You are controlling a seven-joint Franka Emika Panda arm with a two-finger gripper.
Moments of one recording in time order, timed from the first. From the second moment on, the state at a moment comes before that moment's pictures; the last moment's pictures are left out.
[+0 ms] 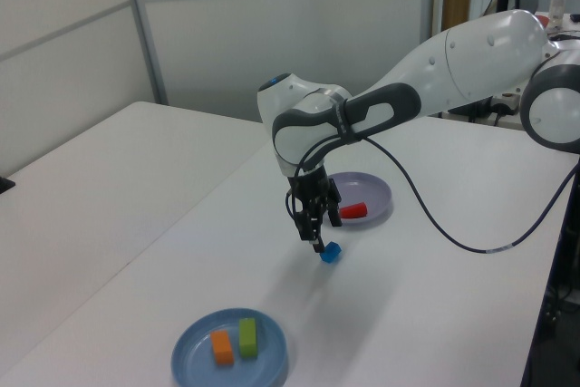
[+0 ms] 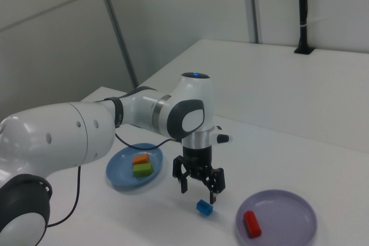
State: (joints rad) arm -0.22 0.48 0.19 -1.58 -0.12 1.78 -0.10
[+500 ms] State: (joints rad) arm -0.21 0.53 0.19 -1.58 -0.20 1.78 -0.05
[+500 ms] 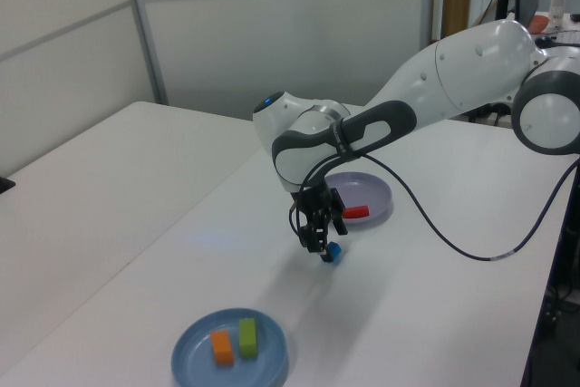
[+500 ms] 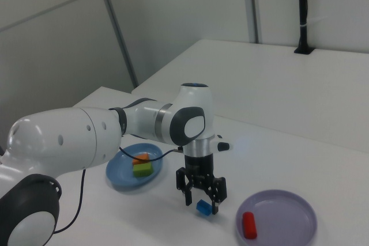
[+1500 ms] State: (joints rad) arm -0.20 0.53 0.18 -1.52 -0.20 1.78 -0.04
